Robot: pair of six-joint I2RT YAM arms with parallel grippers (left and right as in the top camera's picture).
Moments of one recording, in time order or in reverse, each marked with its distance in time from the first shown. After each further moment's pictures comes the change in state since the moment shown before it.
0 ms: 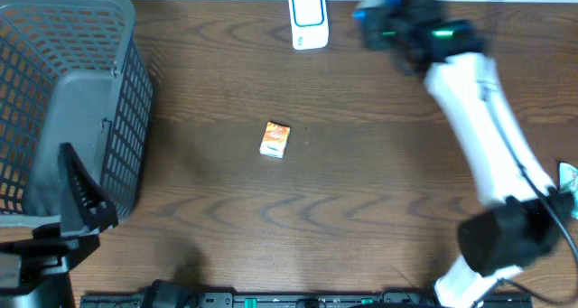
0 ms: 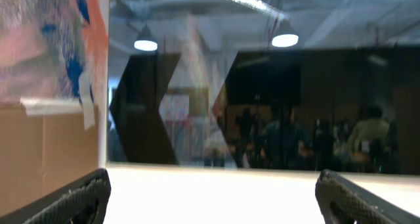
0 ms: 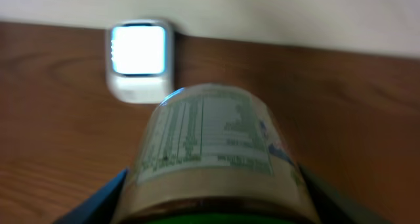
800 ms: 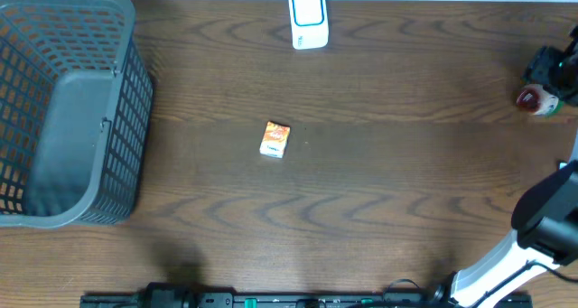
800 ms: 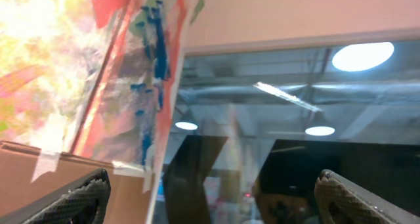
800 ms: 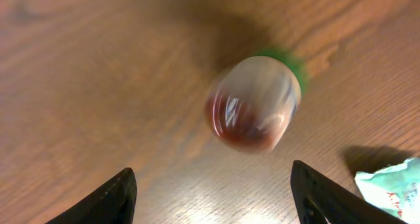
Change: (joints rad) left arm 0.181 -0.415 -0.082 0.036 0.030 0.000; right arm -0.662 0.165 -0.009 -0.162 -0.054 0.021
